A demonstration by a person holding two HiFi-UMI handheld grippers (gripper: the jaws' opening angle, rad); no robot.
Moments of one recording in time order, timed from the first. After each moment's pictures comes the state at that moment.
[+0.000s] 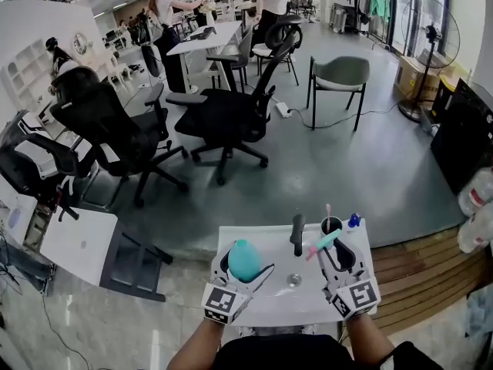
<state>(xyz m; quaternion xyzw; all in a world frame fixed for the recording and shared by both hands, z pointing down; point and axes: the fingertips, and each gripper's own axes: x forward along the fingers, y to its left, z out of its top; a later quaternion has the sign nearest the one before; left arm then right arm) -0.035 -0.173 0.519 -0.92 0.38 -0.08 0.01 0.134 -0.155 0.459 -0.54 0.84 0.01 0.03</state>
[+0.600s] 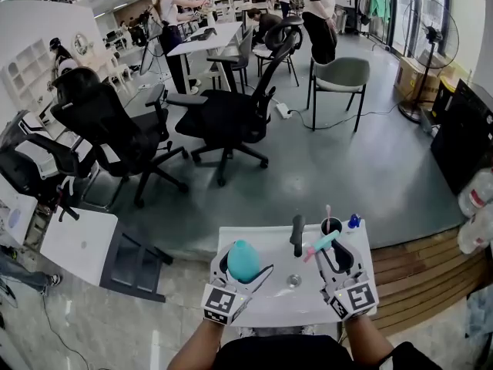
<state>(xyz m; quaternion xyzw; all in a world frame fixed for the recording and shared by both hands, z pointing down) -0.038 -0.171 0.519 -0.92 0.38 -0.08 0.01 0.127 -0.152 0.453 -0.54 0.84 0.02 0.03</state>
